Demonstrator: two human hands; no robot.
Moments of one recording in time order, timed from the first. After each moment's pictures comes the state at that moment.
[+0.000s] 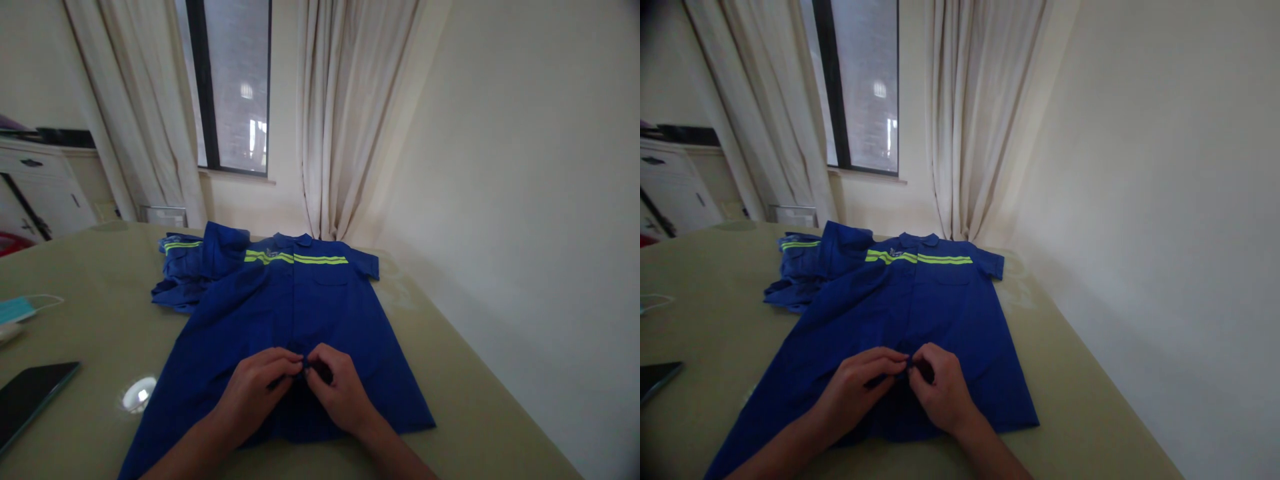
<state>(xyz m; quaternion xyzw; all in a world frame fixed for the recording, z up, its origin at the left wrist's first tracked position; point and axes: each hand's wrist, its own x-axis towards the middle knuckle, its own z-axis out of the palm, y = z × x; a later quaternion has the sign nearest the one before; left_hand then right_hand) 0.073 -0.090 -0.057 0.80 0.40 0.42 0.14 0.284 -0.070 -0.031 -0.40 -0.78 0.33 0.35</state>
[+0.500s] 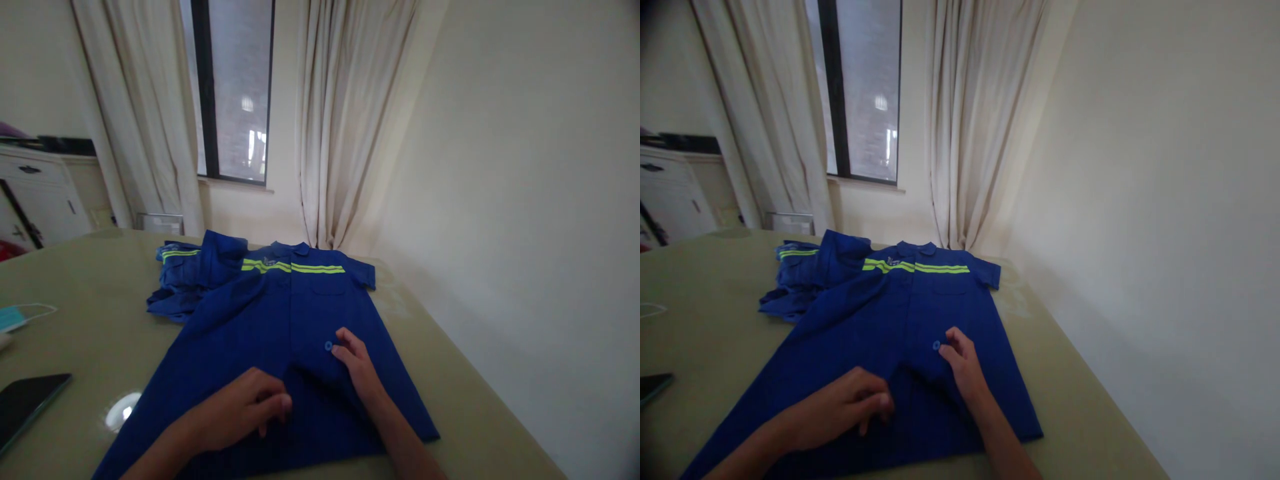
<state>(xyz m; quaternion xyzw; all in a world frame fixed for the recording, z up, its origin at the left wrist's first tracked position) 0.061 -0.088 -0.023 0.76 0.44 0.20 0.44 0.315 -0.028 -0.037 -0.43 -0.57 0.52 0.47</state>
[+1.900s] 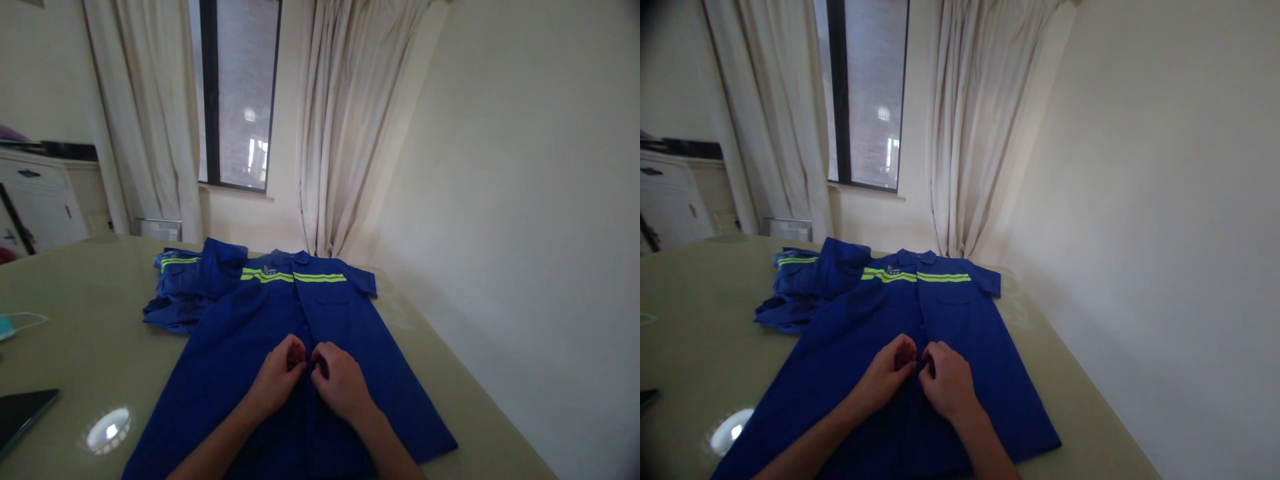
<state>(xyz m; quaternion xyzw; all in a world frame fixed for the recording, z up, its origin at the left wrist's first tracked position) 0.113 -0.027 -0.061 0.63 0.47 0.46 0.41 0.287 -0.029 -0.027 -0.51 -0.81 0.14 0.26</state>
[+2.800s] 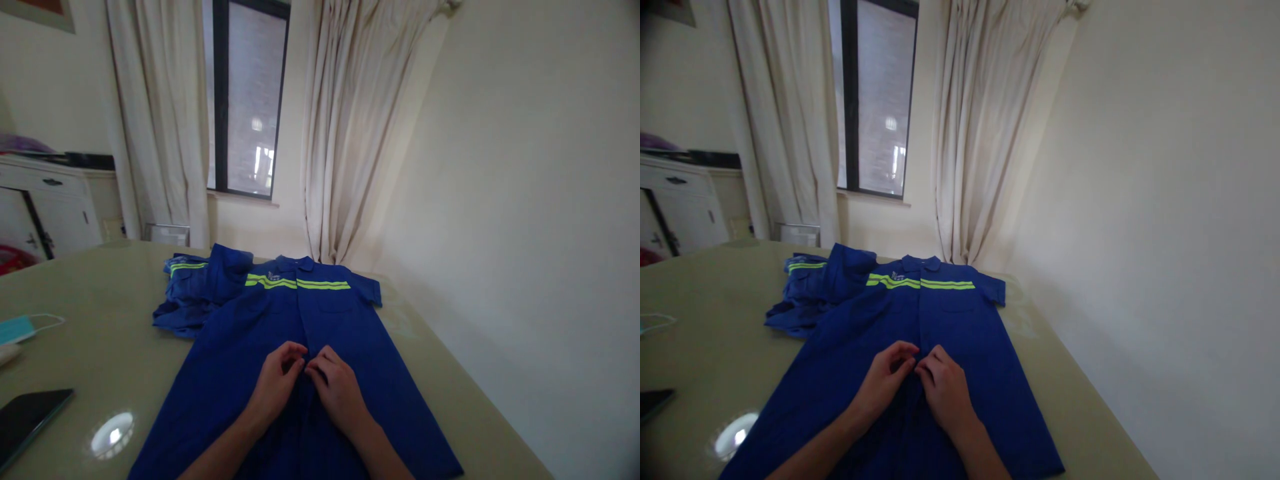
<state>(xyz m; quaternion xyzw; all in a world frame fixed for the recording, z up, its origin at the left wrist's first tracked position) 0.112 -0.028 -0.063 0.57 0.47 0.54 0.40 0.283 -0.024 -0.042 -0.44 -0.83 0.17 0.32</state>
